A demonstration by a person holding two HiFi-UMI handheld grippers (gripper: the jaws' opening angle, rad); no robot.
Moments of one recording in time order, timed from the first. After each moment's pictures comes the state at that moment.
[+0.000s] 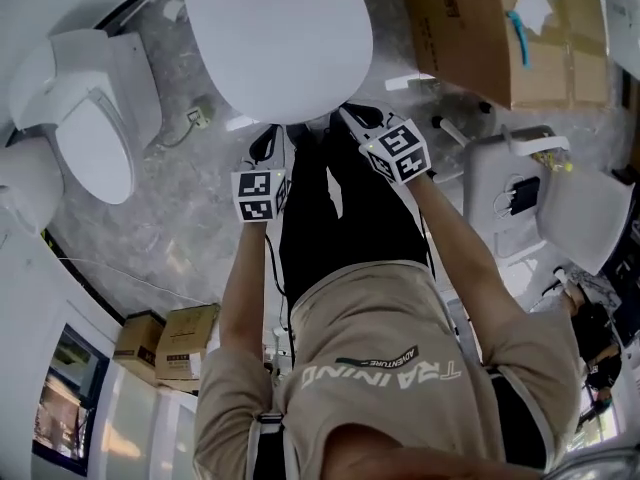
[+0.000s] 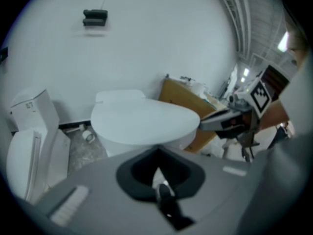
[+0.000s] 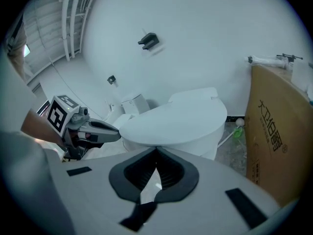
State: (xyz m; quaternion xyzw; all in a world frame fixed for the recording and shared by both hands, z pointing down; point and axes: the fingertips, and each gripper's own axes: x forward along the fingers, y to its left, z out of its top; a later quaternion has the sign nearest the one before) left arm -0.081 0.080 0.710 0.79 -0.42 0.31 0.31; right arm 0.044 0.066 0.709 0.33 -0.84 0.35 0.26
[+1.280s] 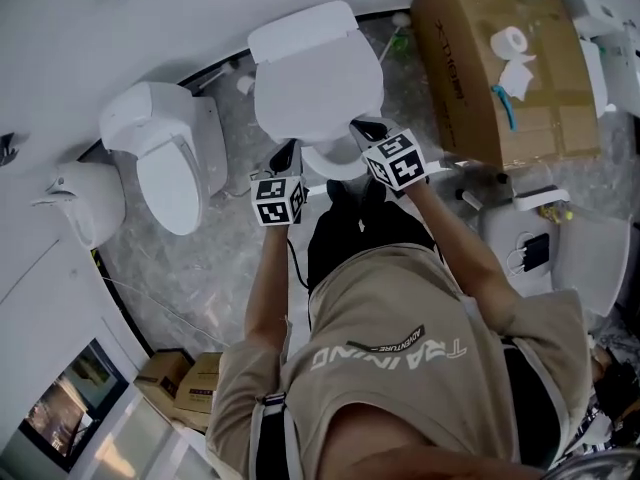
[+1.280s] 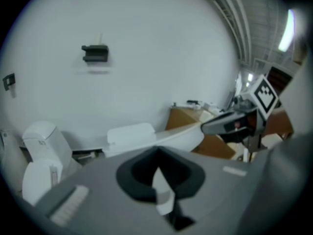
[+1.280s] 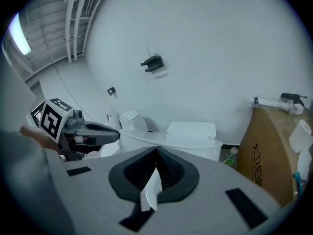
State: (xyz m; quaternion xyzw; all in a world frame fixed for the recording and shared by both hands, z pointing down) left arm -0.093 -0.046 0.549 0.80 -0.49 0.26 0.25; right arm 0.031 -0.061 0.549 0.35 -0.85 0.30 0.24
